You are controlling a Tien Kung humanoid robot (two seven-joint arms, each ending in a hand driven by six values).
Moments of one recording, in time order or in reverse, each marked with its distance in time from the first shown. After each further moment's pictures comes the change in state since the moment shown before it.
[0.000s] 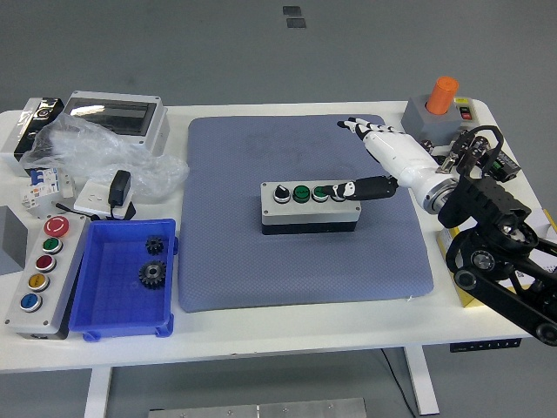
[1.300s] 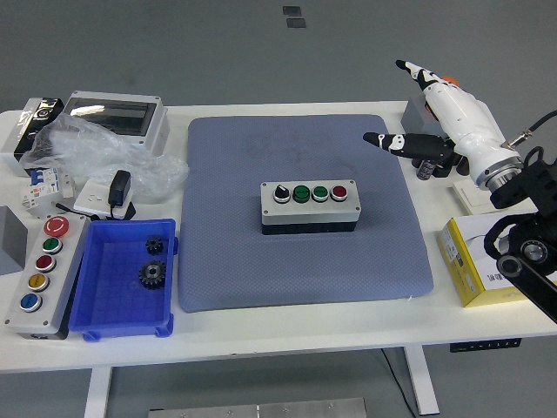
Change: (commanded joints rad) left arm -0.028 0.000 -0.069 -0.012 0.072 -0.007 0.004; right arm -0.147 -0.043 0.274 0.089 0.008 -0.082 0.077
